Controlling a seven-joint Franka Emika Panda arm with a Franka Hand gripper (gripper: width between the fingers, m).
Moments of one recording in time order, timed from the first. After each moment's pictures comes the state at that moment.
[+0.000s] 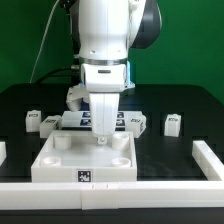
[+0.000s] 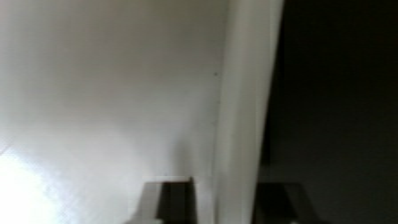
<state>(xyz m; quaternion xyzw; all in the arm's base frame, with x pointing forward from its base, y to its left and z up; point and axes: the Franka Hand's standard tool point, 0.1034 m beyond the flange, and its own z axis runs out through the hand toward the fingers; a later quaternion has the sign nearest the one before) 0.455 -0.024 0.010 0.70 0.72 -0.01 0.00</state>
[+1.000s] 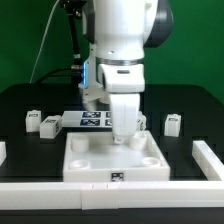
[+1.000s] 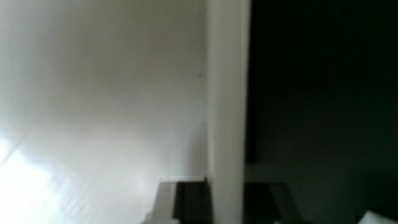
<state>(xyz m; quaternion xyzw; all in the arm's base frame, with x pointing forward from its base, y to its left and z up) 0.460 0.018 0.010 0.69 0.73 -0.01 0.00</state>
